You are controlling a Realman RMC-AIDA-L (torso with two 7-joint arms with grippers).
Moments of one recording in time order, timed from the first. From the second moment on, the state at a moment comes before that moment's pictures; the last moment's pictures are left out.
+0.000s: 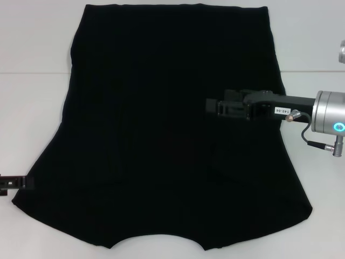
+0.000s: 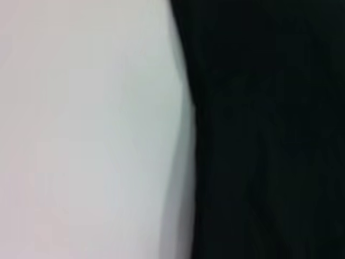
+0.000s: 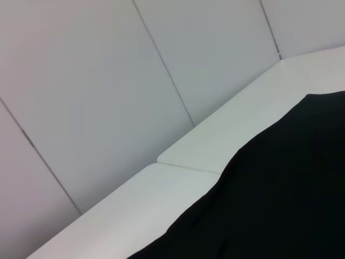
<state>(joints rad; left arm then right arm) -0.50 -2.04 0.28 1.01 2.67 1.62 -2.24 0.75 2.07 -0.68 -0.51 -1.95 -1.28 1.67</state>
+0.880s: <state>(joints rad) -0.54 -2.03 0.37 0.94 2.73 1.59 -2.27 0.74 2.07 -0.68 -0.51 -1.94 -1.29 1.67</state>
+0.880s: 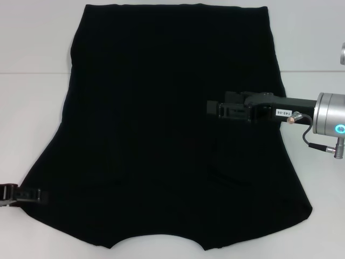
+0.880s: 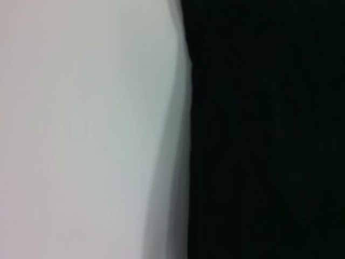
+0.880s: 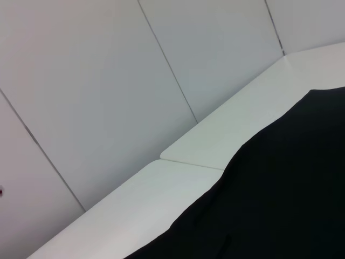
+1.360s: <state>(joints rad) -0.55 -2.03 0.37 0.91 2.73 1.56 -2.25 0.74 2.07 -0.68 -0.51 -1.94 -1.30 1.67</state>
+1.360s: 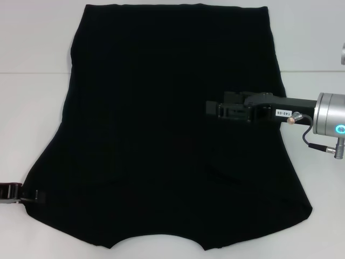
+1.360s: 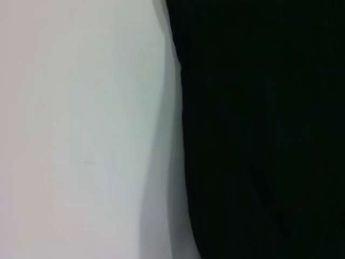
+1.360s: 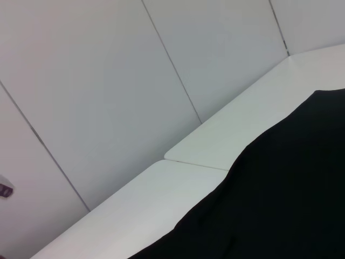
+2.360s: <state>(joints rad) -0.55 -2.03 0.35 0.91 2.71 1.52 -2.24 0.54 1.84 -0.71 -0.52 -2.06 -1.55 2.05</state>
